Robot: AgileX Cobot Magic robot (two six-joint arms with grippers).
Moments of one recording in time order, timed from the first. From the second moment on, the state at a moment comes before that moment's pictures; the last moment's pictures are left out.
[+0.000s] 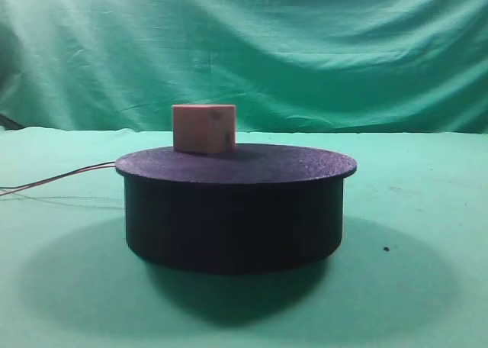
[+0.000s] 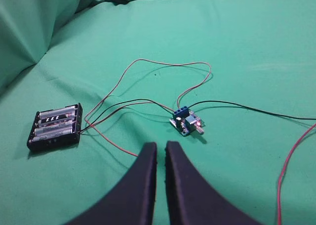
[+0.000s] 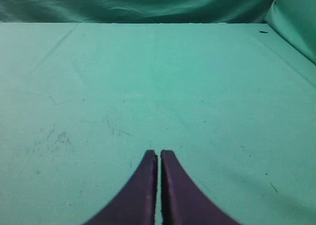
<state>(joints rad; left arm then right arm) 0.03 -0.02 0.03 0.22 0.37 -0.08 0.08 -0.01 0.03 0.03 0.37 -0.02</state>
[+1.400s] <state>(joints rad) 0.03 -0.02 0.03 0.22 0.37 -0.08 0.08 0.36 -0.28 0.24 0.43 0.00</state>
